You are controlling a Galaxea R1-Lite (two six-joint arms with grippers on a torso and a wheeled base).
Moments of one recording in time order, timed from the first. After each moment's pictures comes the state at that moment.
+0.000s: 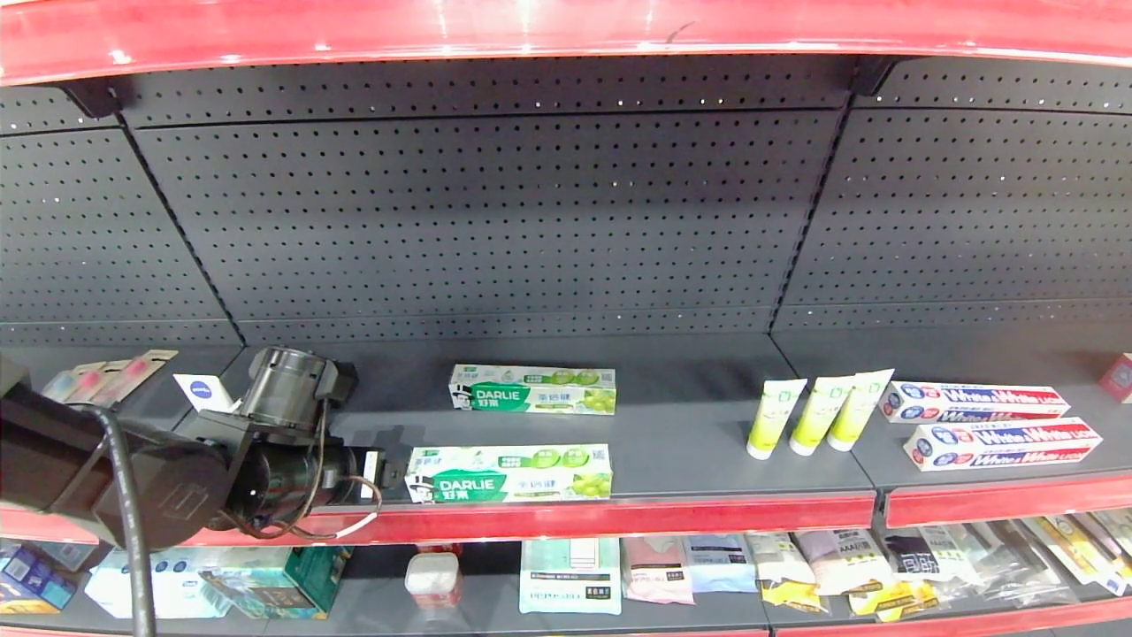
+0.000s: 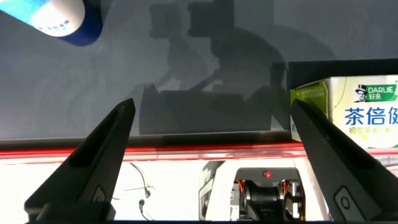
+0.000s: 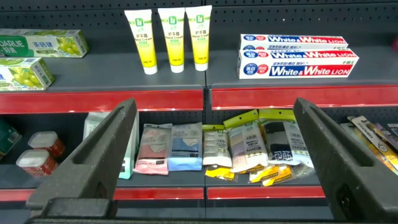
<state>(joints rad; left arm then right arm) -0.30 1.83 -0.66 -0.31 0.20 -0.20 0.00 0.00 0.00 0.00 0.00 0.00</state>
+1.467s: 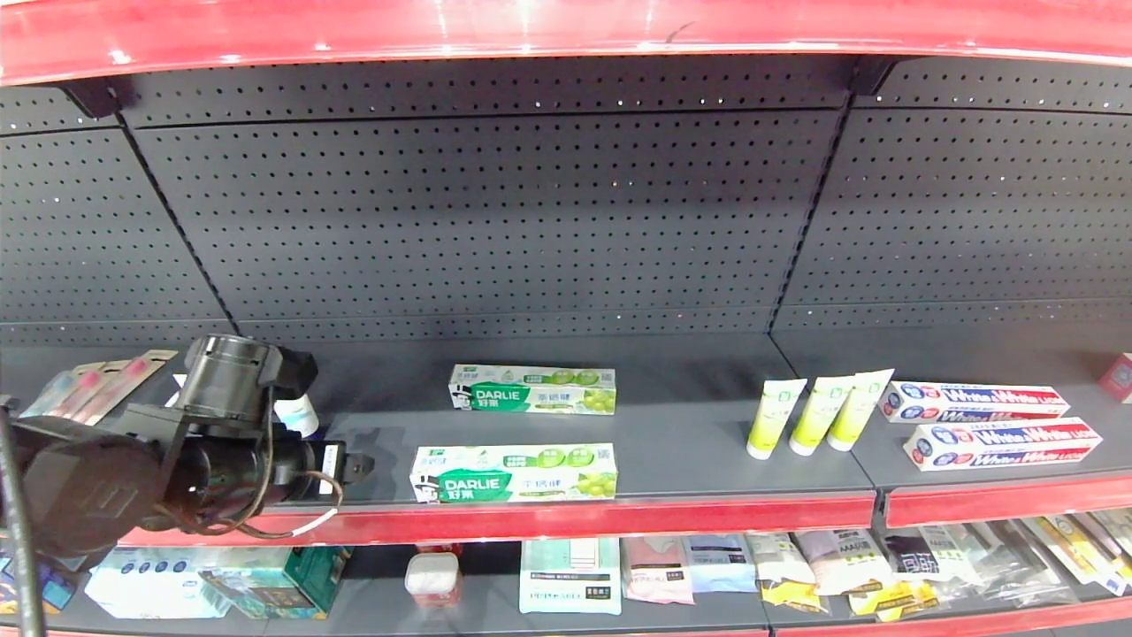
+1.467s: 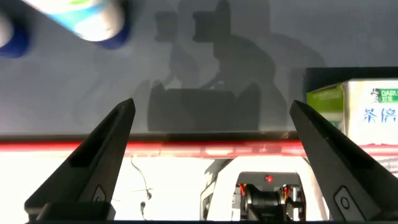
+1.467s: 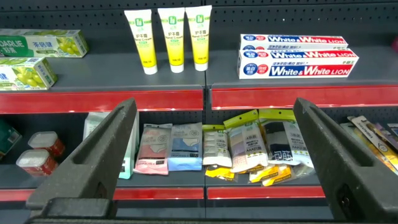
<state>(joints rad) -0.22 1.70 -0.64 -0.23 0.19 -0.15 0.00 0.00 0.00 0.00 0.00 0.00</state>
